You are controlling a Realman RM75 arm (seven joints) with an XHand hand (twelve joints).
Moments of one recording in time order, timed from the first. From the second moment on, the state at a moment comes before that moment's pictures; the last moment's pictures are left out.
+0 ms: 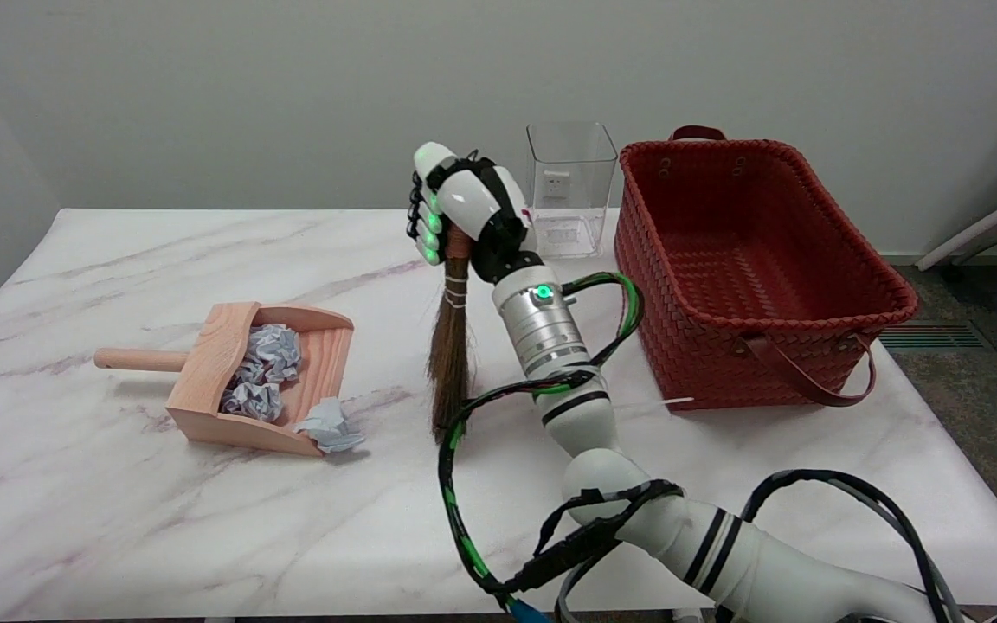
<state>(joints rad) 0.30 -1.45 -2.20 1.37 1.27 0.68 0.68</state>
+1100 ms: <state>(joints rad) 0.31 -1.62 -2.29 1.22 1.10 0.76 0.35</state>
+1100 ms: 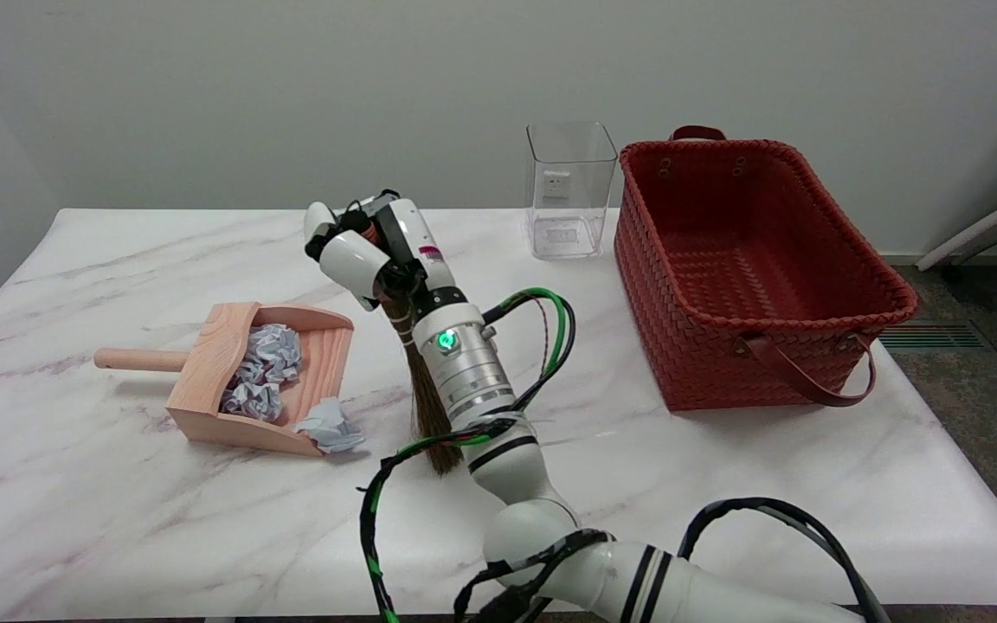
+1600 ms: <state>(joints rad) 0.45 -1.72 -2.30 1.05 1.11 0.79 0.32</state>
